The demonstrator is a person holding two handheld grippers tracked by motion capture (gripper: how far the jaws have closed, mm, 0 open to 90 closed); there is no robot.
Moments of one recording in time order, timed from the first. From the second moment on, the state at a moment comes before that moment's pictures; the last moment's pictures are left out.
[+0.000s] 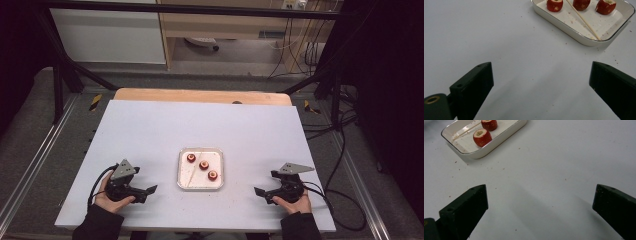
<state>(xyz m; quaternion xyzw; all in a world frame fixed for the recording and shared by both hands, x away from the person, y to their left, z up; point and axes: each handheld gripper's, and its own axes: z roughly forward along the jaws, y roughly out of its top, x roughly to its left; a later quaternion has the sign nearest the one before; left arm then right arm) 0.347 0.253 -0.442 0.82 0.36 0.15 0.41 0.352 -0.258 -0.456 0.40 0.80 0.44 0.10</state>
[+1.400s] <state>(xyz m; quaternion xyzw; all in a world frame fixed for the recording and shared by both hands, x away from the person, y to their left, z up) 0.378 0.130 -0.428 0.83 0.38 0.14 0.38 0.351 -0.258 -0.456 0.40 0.80 0.43 0.10</state>
